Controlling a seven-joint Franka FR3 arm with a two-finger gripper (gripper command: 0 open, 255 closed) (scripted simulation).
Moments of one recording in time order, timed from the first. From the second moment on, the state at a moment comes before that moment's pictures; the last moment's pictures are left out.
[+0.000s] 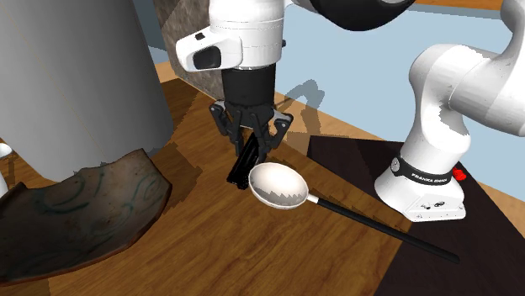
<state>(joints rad) 0.43 -0.31 -0.09 -2.48 -0.02 2.19 -0.96</state>
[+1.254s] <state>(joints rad) 0.43 -0.39 -0.08 -2.30 -0.02 1.92 -0.96</state>
